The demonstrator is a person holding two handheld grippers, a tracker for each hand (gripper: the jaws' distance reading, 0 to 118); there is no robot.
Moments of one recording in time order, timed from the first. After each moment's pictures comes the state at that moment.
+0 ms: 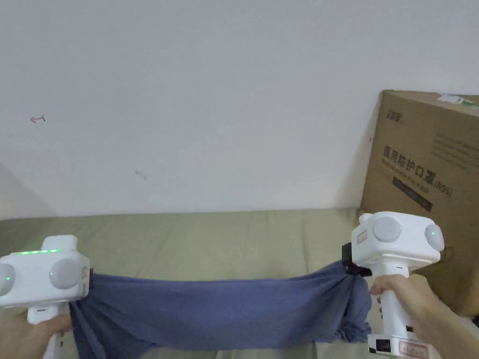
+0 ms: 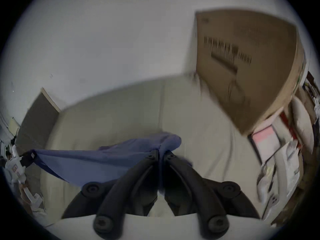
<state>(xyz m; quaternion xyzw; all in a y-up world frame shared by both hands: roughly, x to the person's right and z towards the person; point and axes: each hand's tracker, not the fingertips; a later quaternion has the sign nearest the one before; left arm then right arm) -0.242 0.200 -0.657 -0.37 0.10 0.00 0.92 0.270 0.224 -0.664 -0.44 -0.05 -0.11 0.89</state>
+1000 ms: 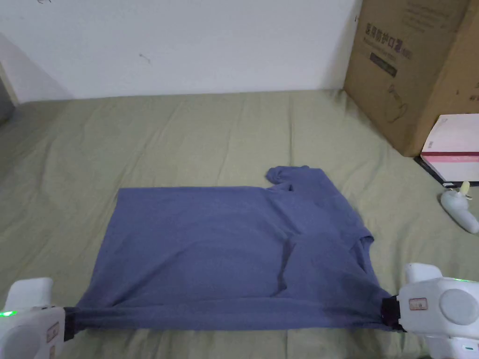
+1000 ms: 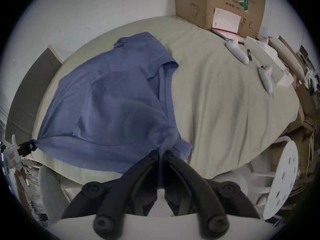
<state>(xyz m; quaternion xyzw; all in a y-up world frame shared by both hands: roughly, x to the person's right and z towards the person) -0.287 0.113 -0.217 -0.45 0.06 -0.02 0.89 0.272 0.095 -0.196 -0.51 -0.05 -0.12 0.85</state>
